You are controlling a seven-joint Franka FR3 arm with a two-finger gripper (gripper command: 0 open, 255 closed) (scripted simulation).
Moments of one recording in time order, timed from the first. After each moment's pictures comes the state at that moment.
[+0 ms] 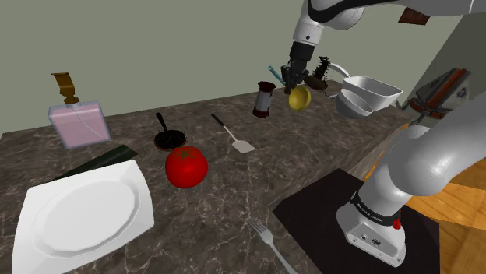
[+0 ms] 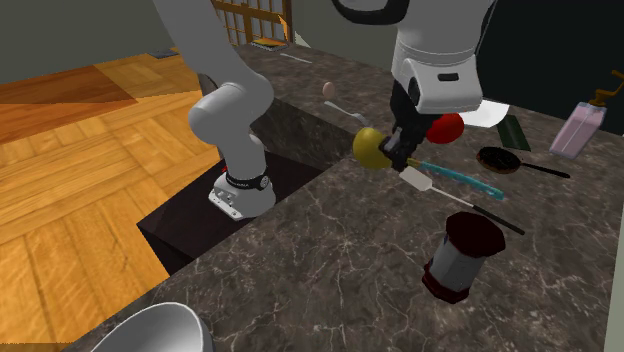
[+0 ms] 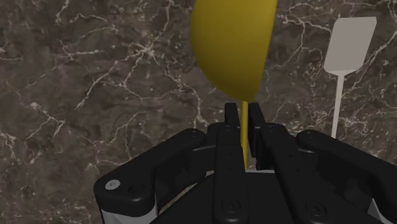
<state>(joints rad) 0.06 -0.38 -0.23 -2.25 0.09 1.82 0.10</state>
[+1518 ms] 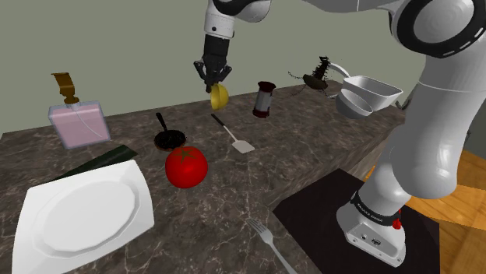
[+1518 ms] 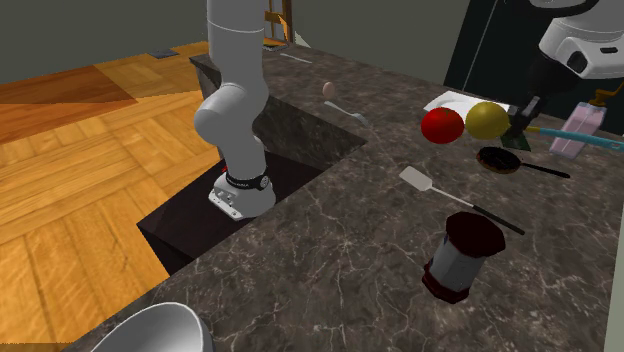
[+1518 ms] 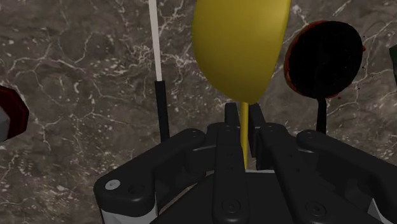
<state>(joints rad) 0.25 0.21 -0.03 -1.62 0.20 1.83 0.45</state>
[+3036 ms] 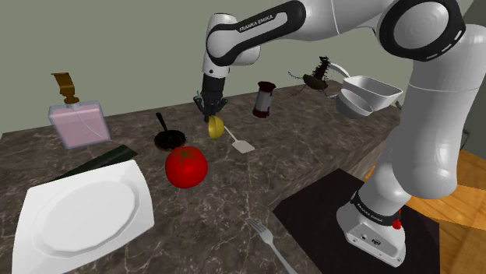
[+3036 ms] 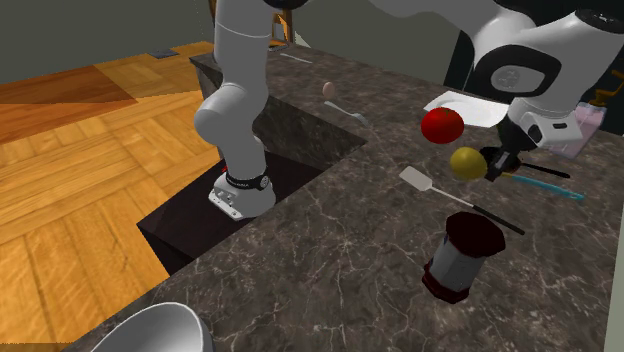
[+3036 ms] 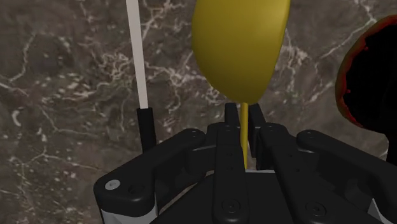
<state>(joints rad) 0.26 0.30 -0.02 -1.81 0.22 2.11 0.40</state>
